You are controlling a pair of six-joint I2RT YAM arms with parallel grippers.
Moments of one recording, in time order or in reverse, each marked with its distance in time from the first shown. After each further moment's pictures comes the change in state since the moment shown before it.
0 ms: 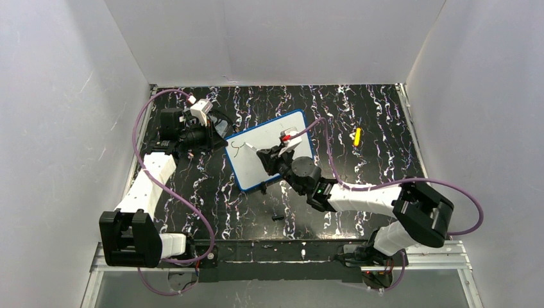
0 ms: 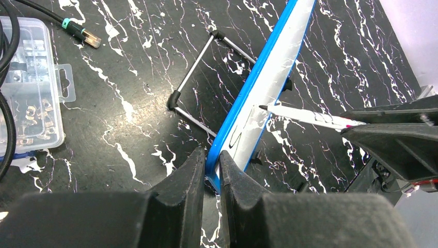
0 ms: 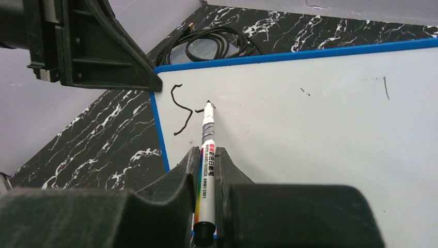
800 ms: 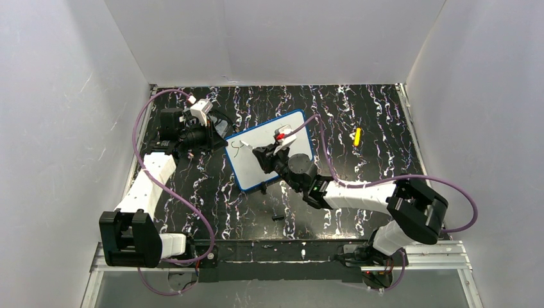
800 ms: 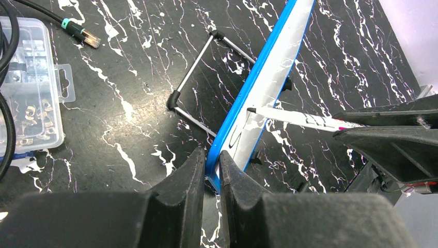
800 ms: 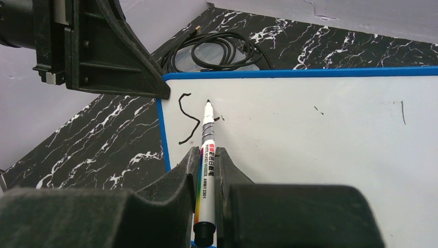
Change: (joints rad) left arm 0.000 0.000 0.000 0.000 0.003 0.000; right arm -0.008 0.036 0.048 0.013 -0.044 -0.050
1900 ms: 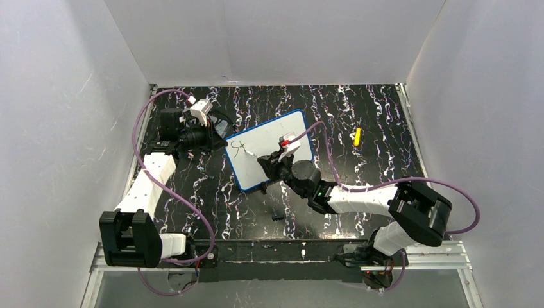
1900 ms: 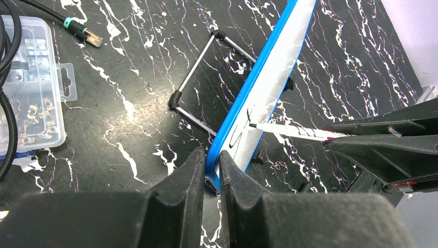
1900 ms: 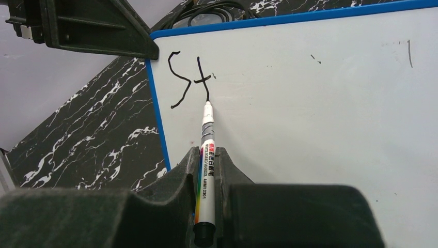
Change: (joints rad) left arm 0.000 0.000 -0.003 0.001 -0.004 0.001; right arm -0.003 -0.026 -0.099 0.005 -0.013 0.056
